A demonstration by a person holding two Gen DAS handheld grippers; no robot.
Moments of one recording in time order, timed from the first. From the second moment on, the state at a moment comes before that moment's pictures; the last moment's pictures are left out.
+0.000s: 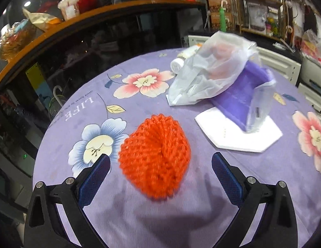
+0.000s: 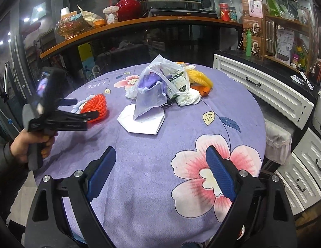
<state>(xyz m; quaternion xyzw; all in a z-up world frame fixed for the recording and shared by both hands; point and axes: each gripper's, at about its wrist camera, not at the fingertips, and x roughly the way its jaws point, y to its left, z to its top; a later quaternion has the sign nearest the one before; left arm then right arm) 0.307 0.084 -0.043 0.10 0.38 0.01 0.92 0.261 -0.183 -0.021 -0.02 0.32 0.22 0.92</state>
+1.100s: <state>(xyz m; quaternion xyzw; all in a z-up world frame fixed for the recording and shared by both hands) 0.231 0.078 0.008 0.03 0.28 -0.02 0.96 0.412 -0.118 0.028 -0.03 0.31 0.20 0.93</state>
